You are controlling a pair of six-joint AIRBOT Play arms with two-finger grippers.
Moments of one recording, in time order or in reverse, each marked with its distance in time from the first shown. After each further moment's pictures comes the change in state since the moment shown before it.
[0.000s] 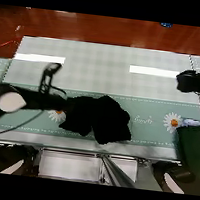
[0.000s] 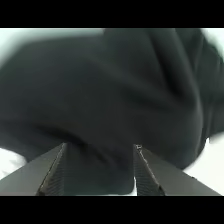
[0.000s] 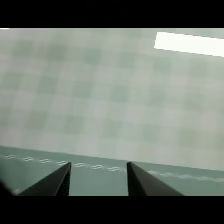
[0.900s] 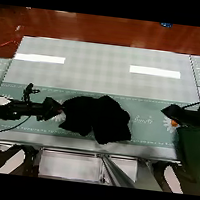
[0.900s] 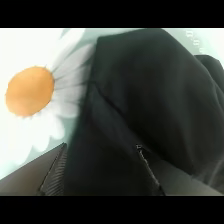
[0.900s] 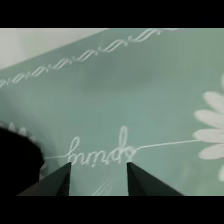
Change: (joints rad) left arm 0.652 -0.191 -0.447 -0.702 -0.027 0.447; right arm -0.544 -0.034 -0.529 0.709 -0.013 -0.351
